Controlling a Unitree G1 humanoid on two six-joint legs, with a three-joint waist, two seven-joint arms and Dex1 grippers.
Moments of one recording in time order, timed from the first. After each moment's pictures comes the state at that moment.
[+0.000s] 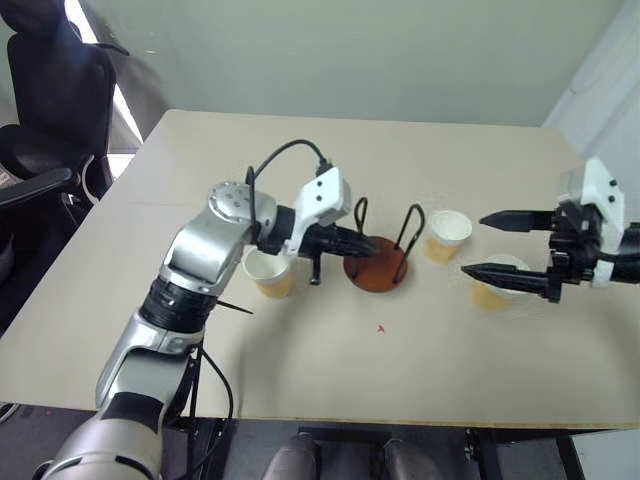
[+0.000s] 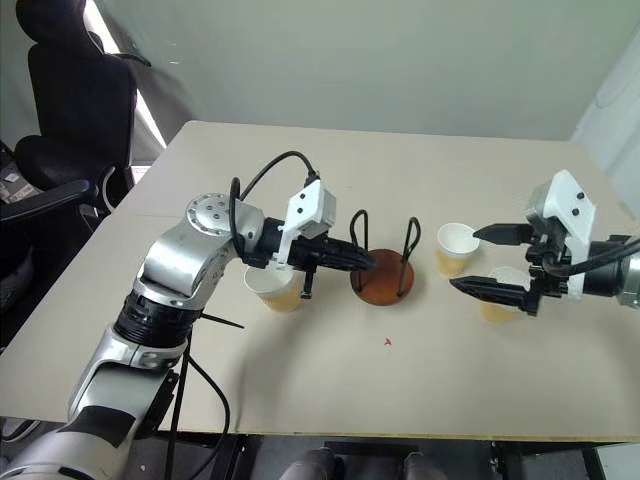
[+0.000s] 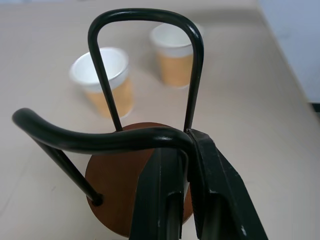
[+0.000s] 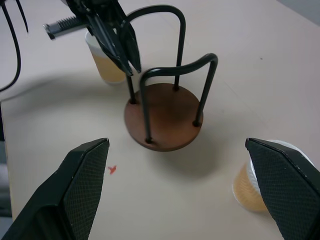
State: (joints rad) left arm -0.90 0.54 -0.26 -0.09 -0.29 0.65 -1.24; right arm -0.33 -1.18 -0.37 -0.50 0.84 0.92 0.97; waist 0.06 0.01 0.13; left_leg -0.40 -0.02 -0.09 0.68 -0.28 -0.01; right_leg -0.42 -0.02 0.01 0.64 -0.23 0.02
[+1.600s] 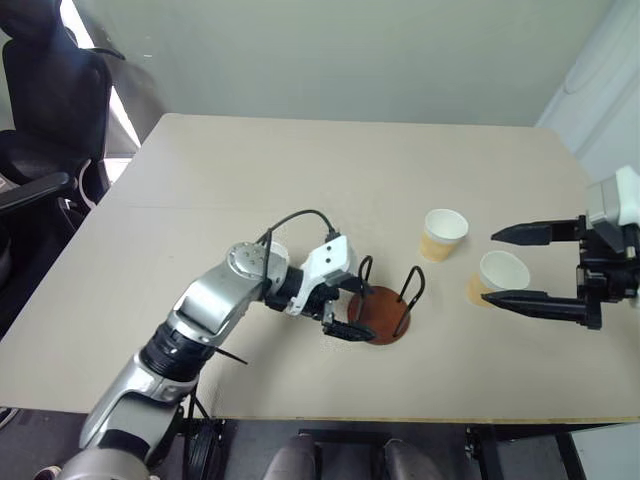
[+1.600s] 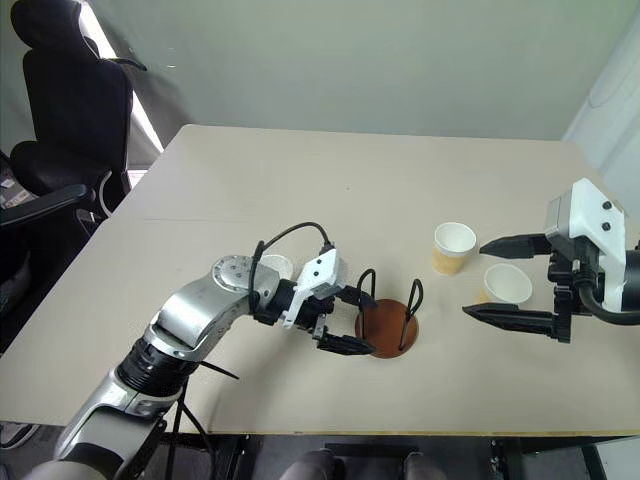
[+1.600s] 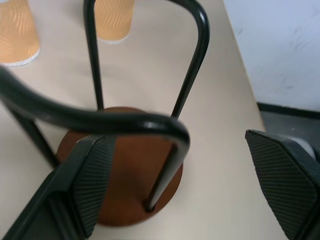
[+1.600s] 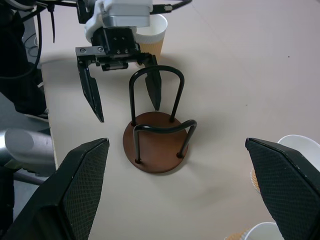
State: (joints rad) left arm -0.69 0.59 -0.37 -0.20 -0.35 0.74 -1.17; right arm -0.26 -1.28 -0.49 -0.57 0.93 0.93 1.05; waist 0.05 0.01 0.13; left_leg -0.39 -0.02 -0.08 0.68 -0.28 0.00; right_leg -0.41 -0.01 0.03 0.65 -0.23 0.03
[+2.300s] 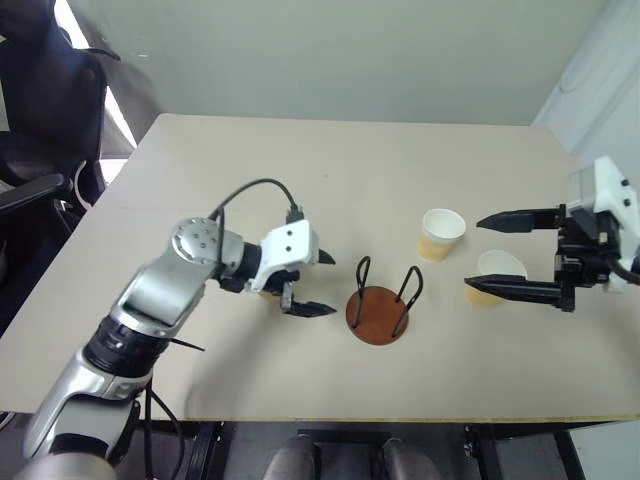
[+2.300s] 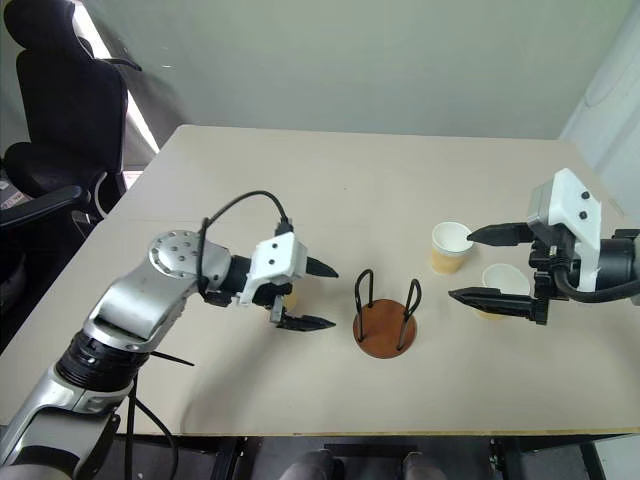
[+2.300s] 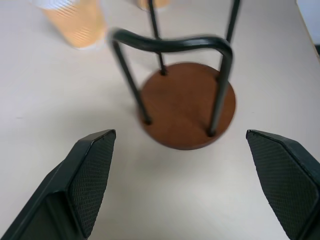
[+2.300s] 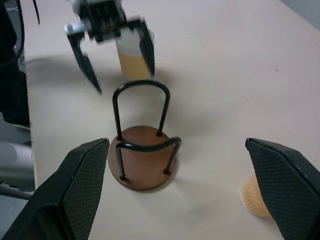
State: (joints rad) left arm -0.70 0.78 -0.25 -0.22 -0.28 0.56 -1.22; right arm -0.38 -1.22 -0.32 -0.51 0.88 0.87 1.00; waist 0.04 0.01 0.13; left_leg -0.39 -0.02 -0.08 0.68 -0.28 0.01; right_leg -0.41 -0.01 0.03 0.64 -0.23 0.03
